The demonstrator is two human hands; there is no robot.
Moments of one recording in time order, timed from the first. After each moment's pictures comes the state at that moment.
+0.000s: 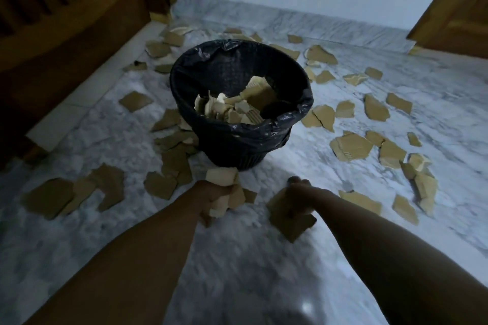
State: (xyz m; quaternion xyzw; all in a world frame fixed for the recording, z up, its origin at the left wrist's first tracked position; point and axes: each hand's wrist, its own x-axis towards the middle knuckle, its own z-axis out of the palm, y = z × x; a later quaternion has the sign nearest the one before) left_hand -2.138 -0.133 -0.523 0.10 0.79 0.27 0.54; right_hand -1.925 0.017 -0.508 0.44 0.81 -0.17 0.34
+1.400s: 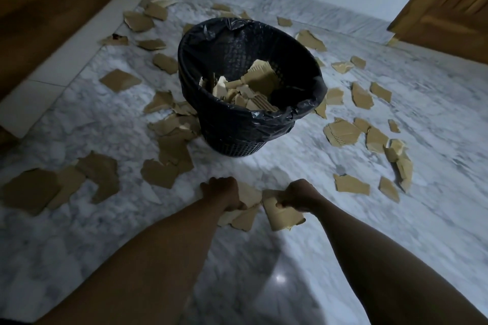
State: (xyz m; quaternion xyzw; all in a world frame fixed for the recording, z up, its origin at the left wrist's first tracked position) left_hand -2.114 -0.139 -0.538 0.48 0.80 -0.09 0.35; right_hand -1.924 -0.040 -0.518 0.59 0.73 -0.29 0.19
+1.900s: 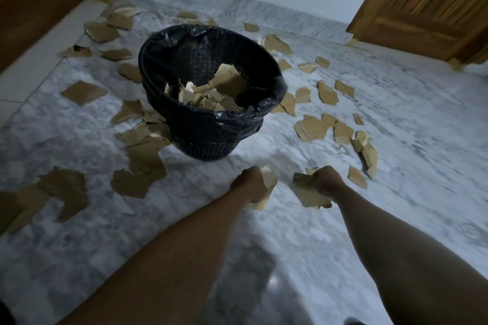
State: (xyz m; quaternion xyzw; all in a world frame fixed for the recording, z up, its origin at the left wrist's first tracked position) left_hand -2.026 -0.089 -0.497 0.51 0.74 0.12 0.41; right_hand -1.831 0.001 -0.469 0.71 0.66 -0.23 0.09
